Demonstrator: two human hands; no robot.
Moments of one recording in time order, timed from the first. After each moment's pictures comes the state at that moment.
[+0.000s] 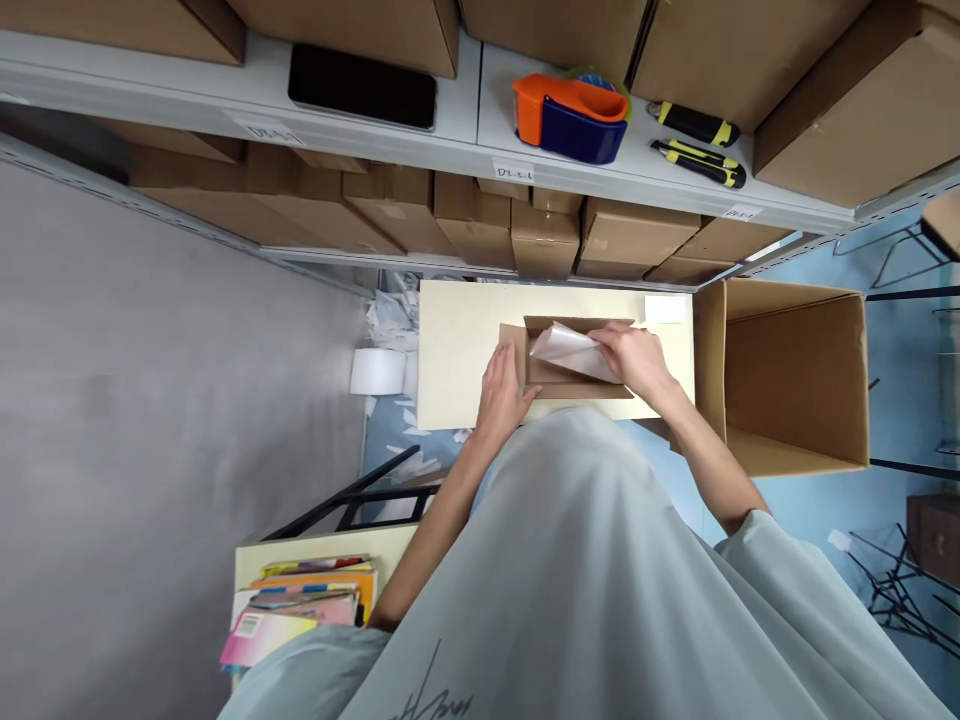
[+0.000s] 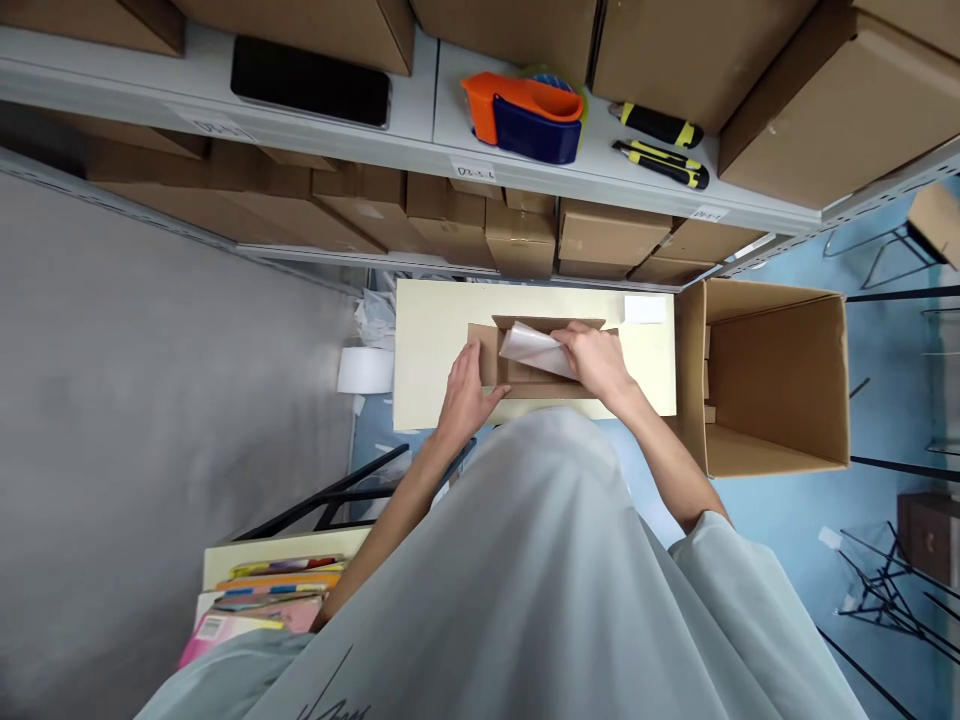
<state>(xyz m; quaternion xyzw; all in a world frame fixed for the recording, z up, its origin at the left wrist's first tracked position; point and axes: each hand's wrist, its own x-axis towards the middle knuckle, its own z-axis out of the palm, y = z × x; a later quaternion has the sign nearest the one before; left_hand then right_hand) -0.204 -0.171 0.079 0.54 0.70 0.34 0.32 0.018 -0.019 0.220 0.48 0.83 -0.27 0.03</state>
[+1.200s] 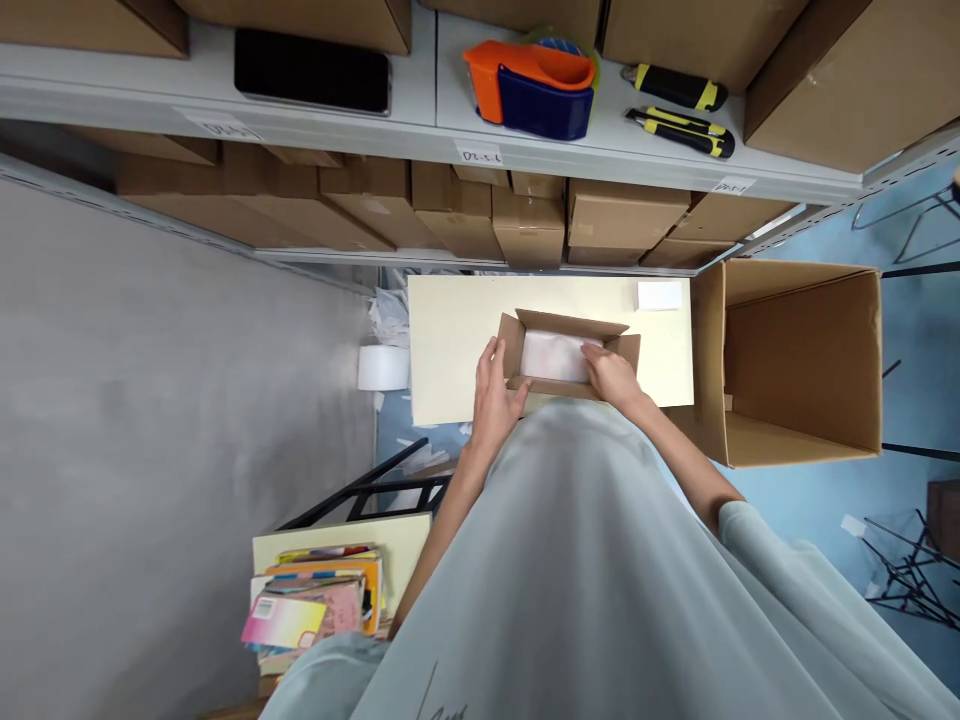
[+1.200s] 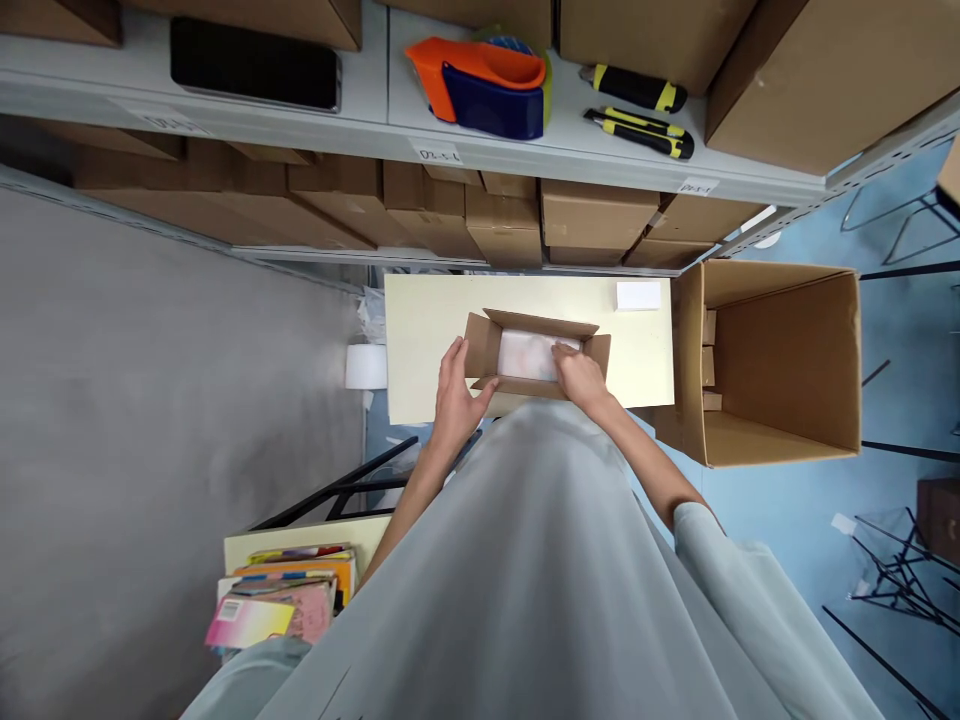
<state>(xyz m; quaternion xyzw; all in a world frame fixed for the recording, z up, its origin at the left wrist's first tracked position) -0.179 -0.181 0.085 0.55 0.71 0.35 0.25 0.055 -0.058 0.125 0.48 0.82 -0.30 0.09</state>
